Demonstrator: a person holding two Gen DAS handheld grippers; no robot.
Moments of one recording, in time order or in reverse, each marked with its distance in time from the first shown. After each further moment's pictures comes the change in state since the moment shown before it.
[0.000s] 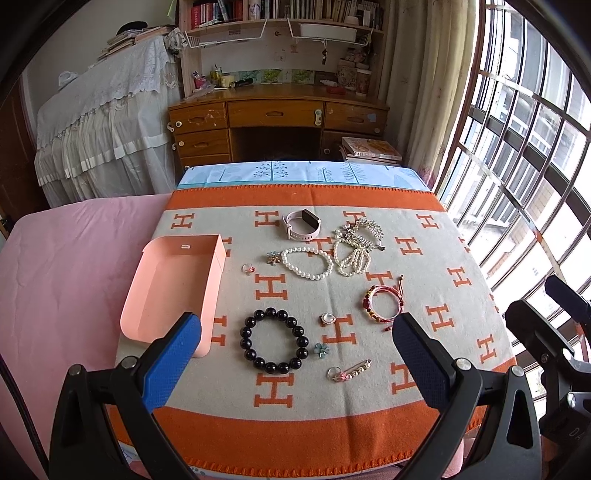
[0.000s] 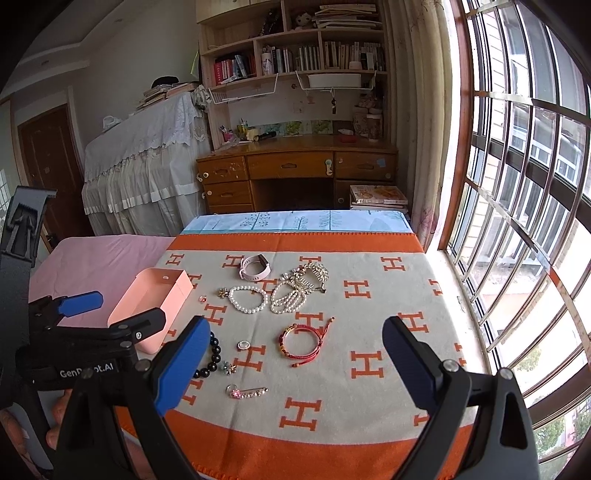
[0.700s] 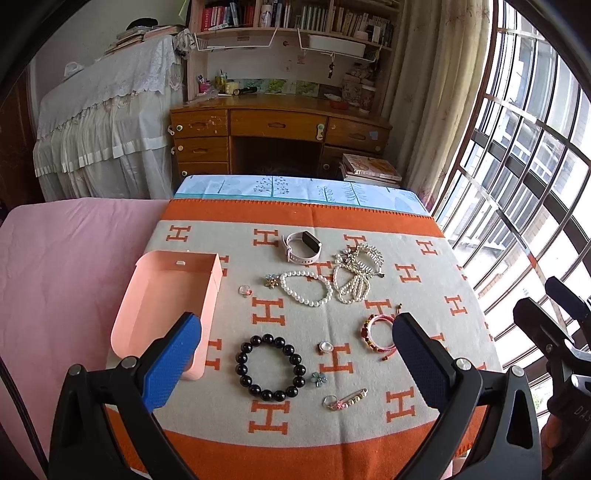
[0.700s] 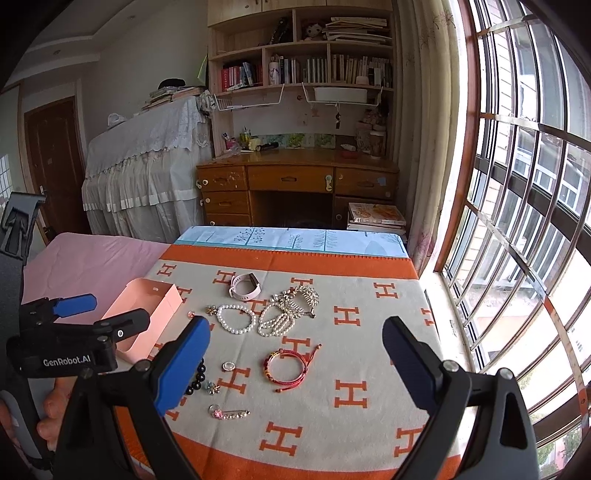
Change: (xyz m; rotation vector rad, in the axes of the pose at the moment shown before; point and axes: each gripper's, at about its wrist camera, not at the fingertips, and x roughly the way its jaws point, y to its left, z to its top) left arm 0.014 0.015 0.024 -0.051 -0.054 -0.030; right arm 0.015 -0.008 0.018 -0.057 -0.043 -0.014
